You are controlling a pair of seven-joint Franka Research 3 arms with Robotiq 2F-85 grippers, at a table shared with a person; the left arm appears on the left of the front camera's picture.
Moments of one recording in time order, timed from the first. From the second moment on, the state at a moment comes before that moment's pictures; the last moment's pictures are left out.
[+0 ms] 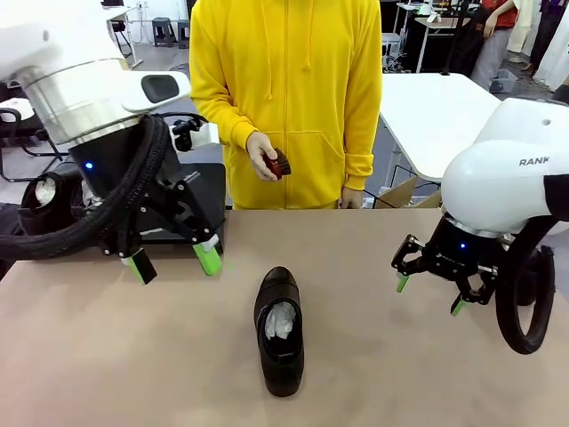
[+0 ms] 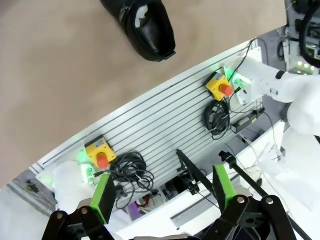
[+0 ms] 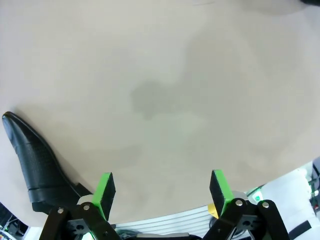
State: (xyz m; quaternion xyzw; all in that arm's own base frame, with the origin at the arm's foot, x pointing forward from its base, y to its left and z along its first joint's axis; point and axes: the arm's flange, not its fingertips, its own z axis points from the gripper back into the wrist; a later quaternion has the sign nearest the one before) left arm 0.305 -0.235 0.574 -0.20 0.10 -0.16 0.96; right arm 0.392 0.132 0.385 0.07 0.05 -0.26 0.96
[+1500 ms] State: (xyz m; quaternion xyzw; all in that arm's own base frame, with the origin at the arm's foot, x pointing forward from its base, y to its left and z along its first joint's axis) left arm 0.311 -0.434 0.401 -0.07 -0.06 0.04 1.00; right arm 0.390 0.134 0.390 0.07 0.04 -0.26 0.96
